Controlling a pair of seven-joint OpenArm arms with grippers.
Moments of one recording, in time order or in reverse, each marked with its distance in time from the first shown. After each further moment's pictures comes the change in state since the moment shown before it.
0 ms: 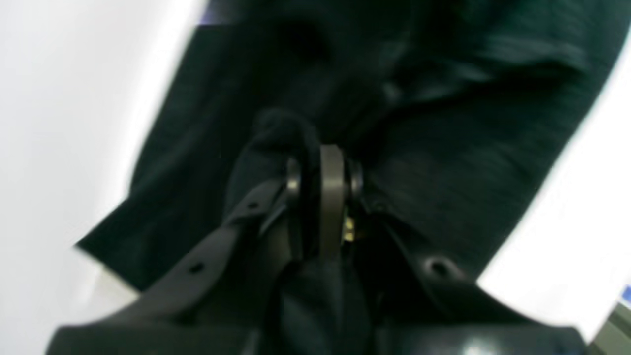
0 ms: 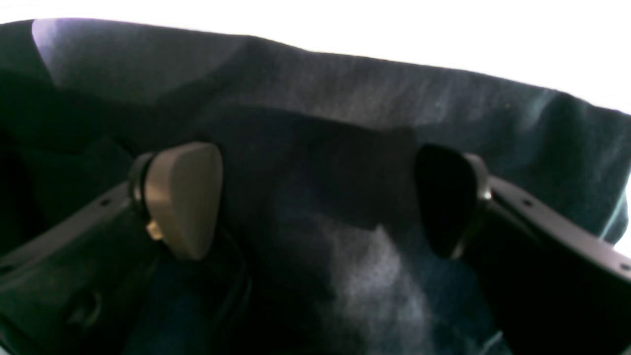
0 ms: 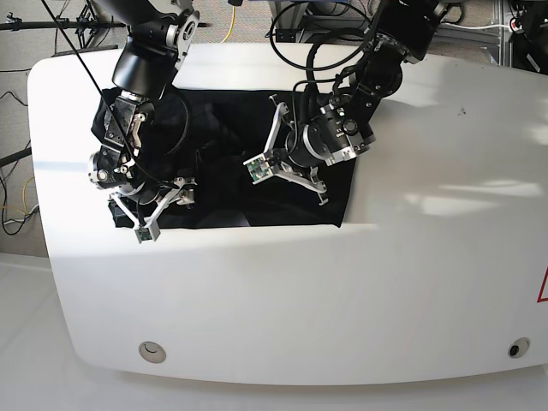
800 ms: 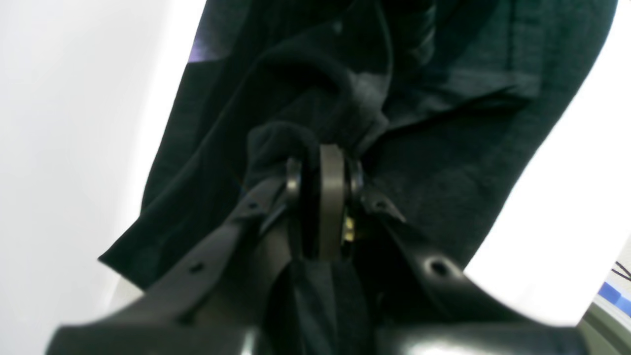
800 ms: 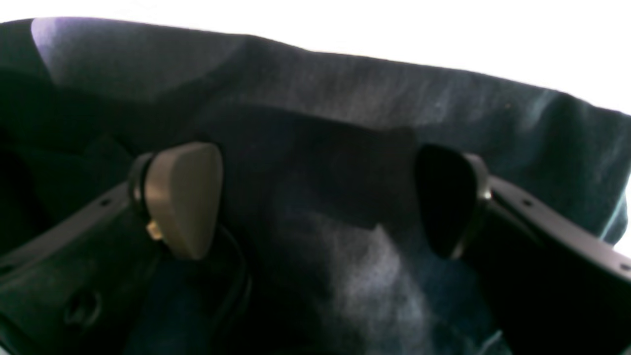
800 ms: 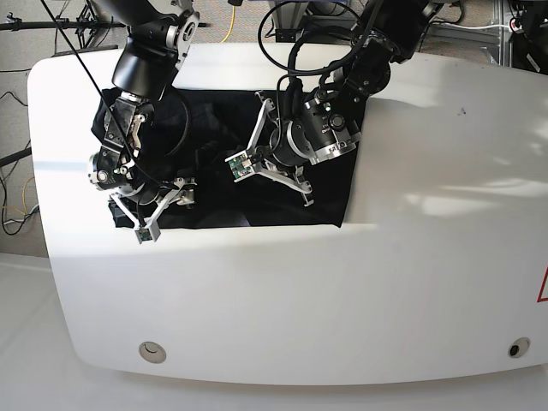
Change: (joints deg) left arm -0.5 3.7 2.1 3.3 0.3 0.1 5.6; right arm 0.3 0.0 0.0 0.0 0.0 0.1 -0.6
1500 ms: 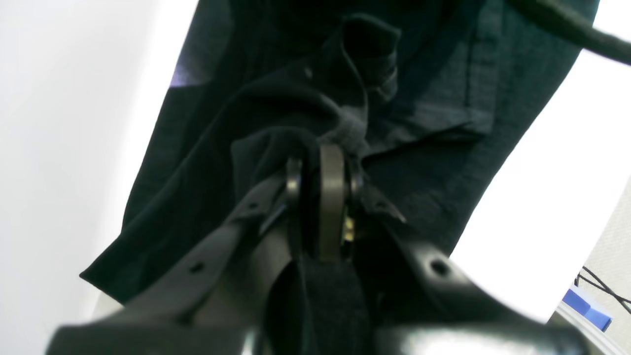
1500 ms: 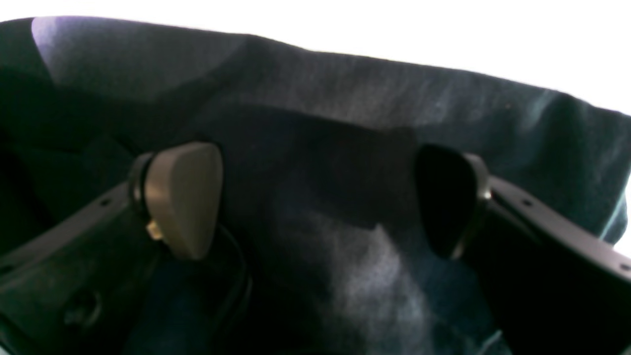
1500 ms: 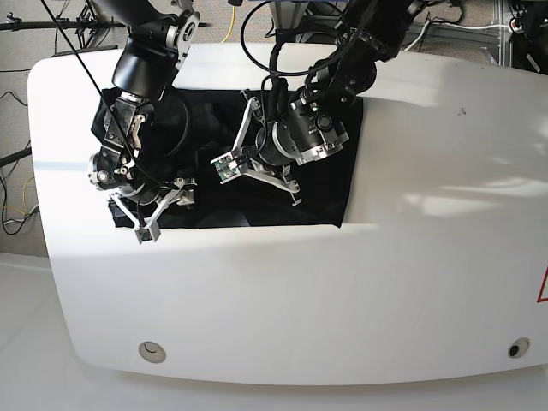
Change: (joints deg) left arm 0.1 4.0 -0.1 -0.2 -0.2 0.0 4.0; right arm 0.0 0.0 0.0 0.0 0.0 0.1 0.0
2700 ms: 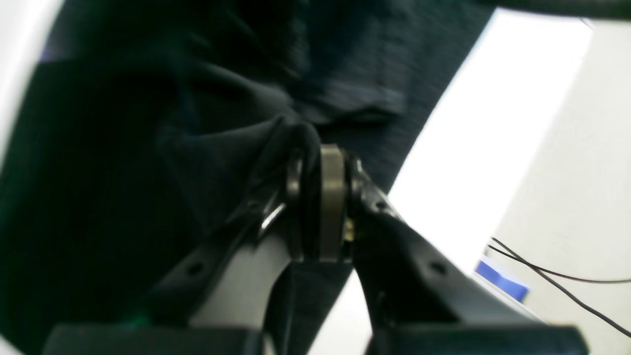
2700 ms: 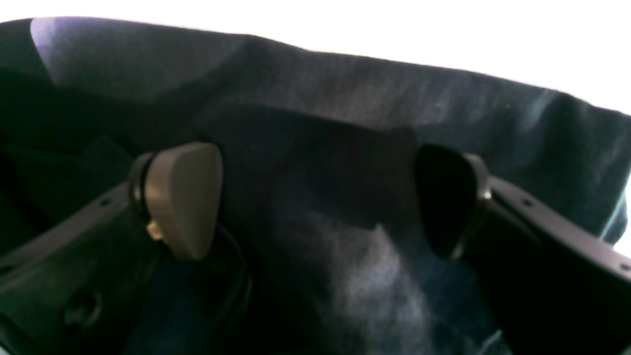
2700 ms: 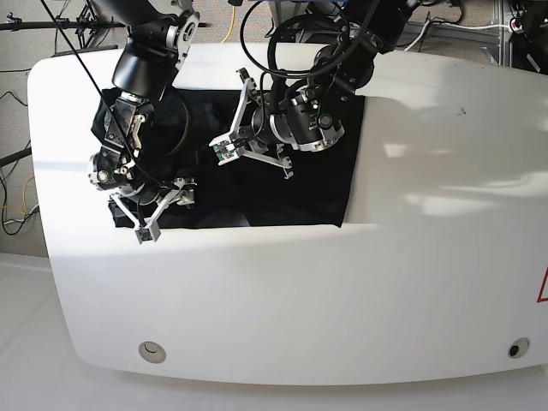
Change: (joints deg) left arm 2.4 0.0 -0.1 -4.8 -11.5 0.0 3.3; right arm 0.0 0.0 0.0 0.0 0.0 0.0 0.0
